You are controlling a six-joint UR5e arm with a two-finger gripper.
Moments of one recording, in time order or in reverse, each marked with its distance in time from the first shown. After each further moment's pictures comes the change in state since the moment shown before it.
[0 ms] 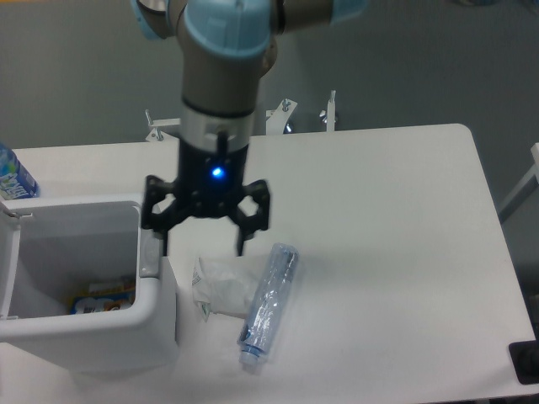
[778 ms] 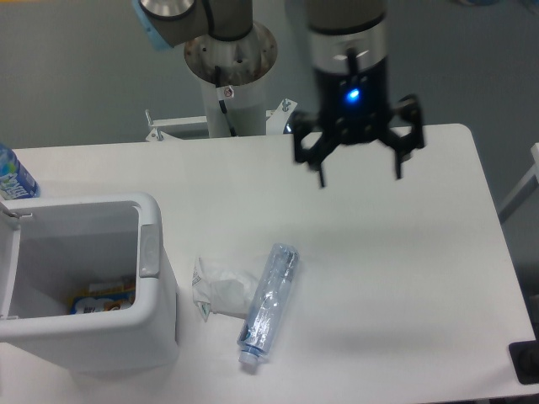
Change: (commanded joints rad) arm 0.255 0.083 -0.034 -0.198 0.133 0.742
